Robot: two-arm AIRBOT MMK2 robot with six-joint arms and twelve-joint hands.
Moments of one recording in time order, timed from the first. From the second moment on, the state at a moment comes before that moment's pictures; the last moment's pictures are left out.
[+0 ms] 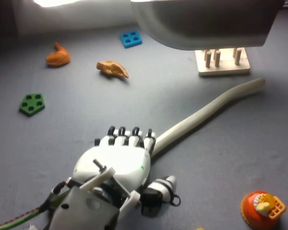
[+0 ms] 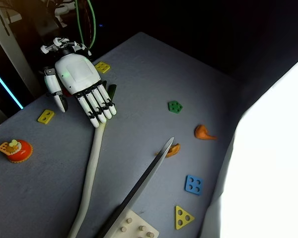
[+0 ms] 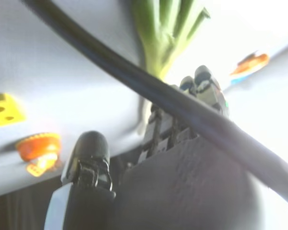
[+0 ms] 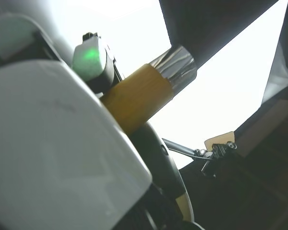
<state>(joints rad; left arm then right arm) 0.70 -1.23 0.52 -1.54 -1.19 2.17 -0.57 -1.24 1.78 0.20 0.74 -0.79</state>
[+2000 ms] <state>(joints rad) 0.54 -1.10 0.51 -1.56 -1.02 2.30 -0.62 -1.43 2.04 0.08 0.79 -0.68</state>
